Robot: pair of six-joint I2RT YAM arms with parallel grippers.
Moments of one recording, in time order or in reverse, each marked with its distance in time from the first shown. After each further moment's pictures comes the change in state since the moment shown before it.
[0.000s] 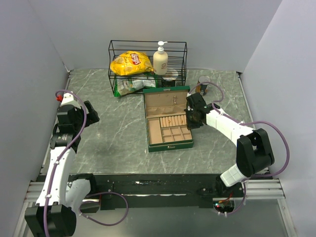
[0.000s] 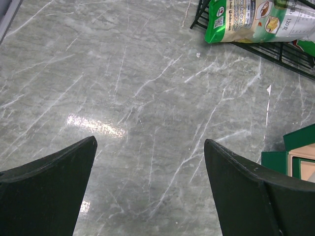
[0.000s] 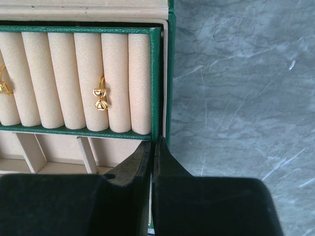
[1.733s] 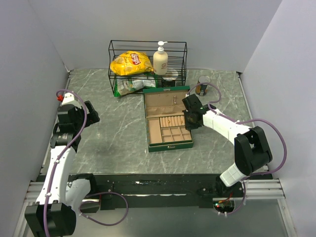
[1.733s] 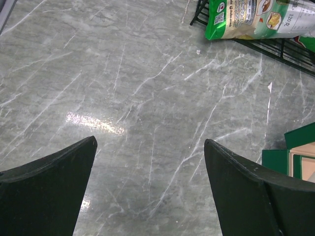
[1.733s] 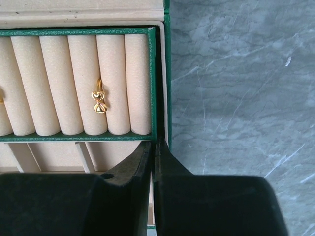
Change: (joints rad) left arm 0.000 0.013 0.000 0.000 0.008 0.002; right arm 0.043 0.028 -0.002 0.011 0.093 0.050
